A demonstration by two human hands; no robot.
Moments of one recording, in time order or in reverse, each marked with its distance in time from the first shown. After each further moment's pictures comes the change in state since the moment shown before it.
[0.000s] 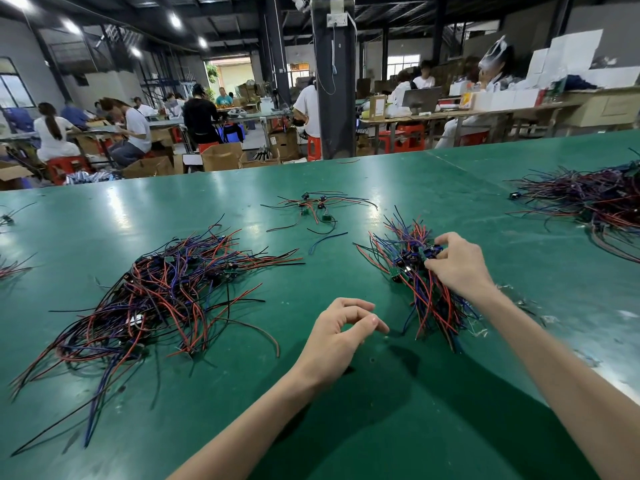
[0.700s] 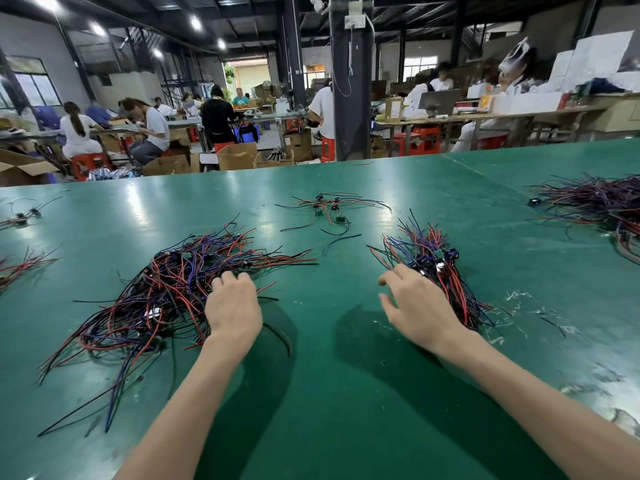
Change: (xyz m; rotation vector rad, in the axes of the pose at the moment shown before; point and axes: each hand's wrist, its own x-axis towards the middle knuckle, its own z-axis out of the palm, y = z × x) left_hand 0.026 -0.032 -0.118 1.260 0.415 -0.396; right_hand -0.070 -0.039 0.042 -0.366 -0.090 -0.619
